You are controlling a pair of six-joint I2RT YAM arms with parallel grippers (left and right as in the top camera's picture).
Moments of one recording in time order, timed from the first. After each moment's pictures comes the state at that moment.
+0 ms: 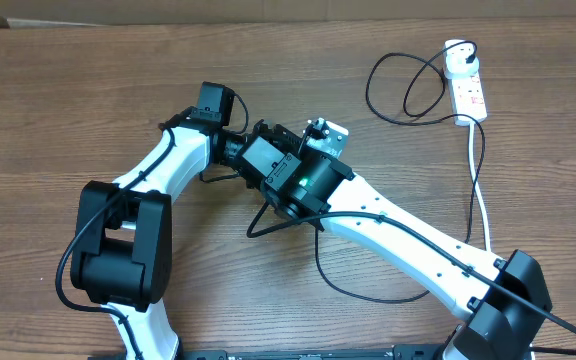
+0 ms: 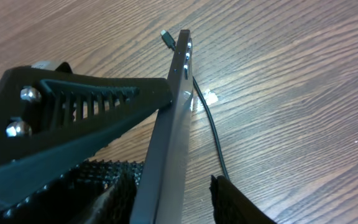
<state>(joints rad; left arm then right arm) -0.23 1.96 1.29 -0.59 1.25 -0.96 0.90 1.78 1.58 -1.10 0.51 1.30</state>
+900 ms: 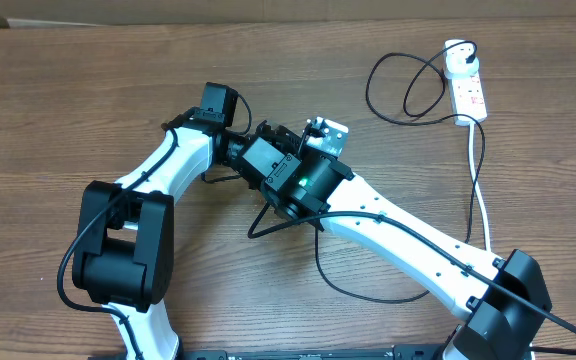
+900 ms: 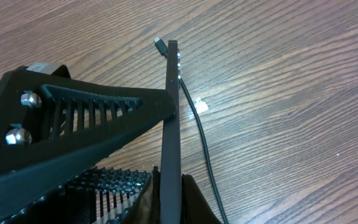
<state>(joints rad) -0.25 1.96 1.29 -0.59 1.25 -0.96 0.90 1.78 1.57 -1.10 0.55 1.25</state>
